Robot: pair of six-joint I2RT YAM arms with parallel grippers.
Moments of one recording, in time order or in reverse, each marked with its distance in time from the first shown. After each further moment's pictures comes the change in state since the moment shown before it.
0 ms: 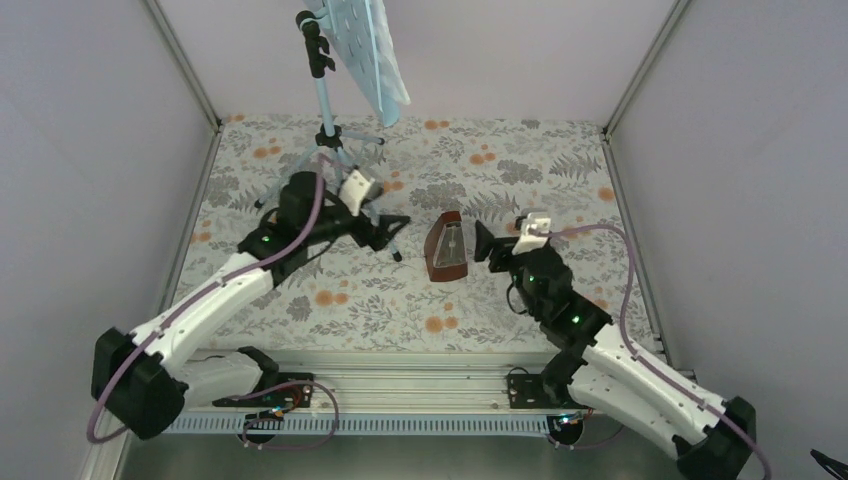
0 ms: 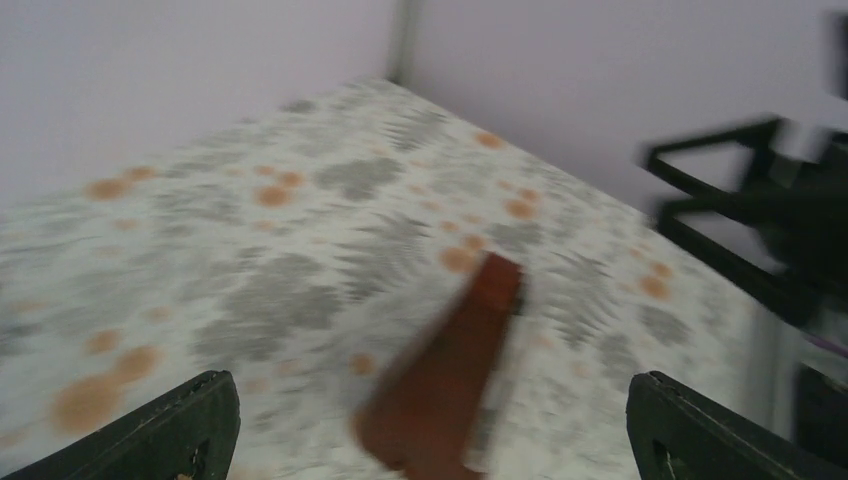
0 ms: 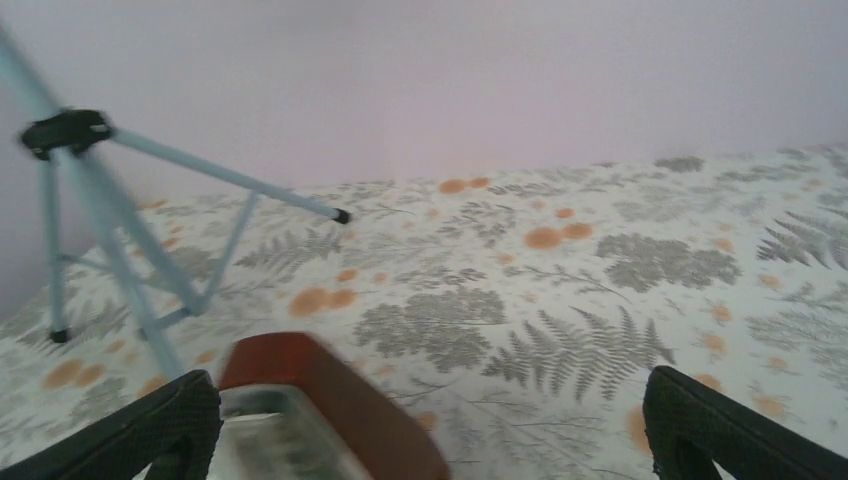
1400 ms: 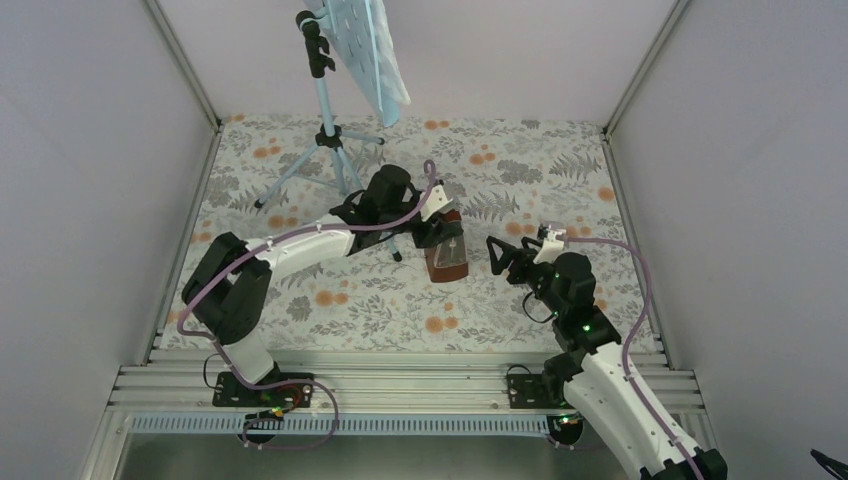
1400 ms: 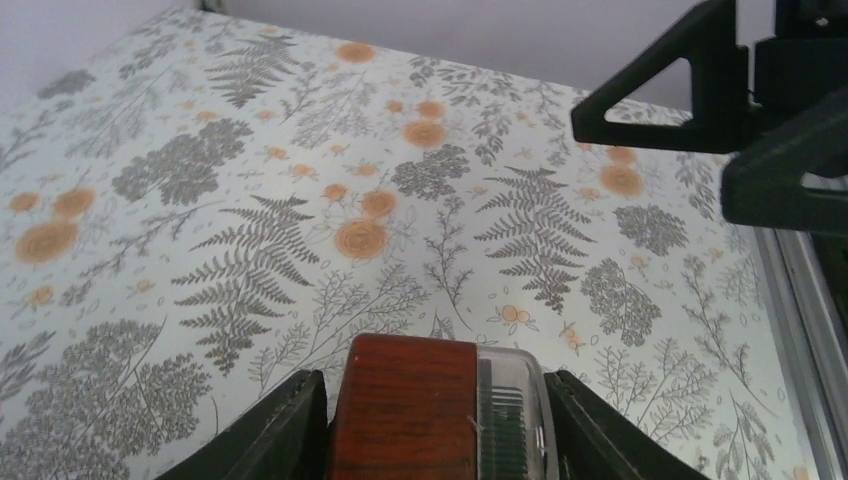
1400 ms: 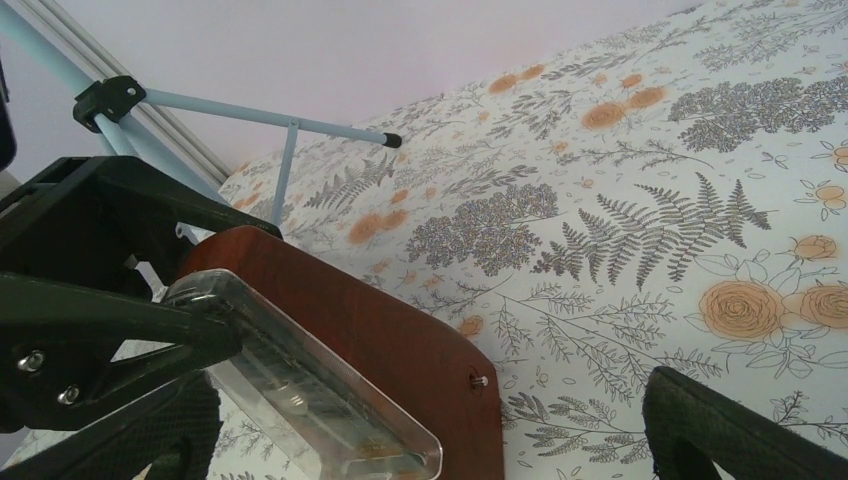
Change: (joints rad) left arm -0.209 0.603 0.258 0.153 0.167 0.264; right arm -0.504 -0.132 -0.164 -0.031 -0.686 0.159
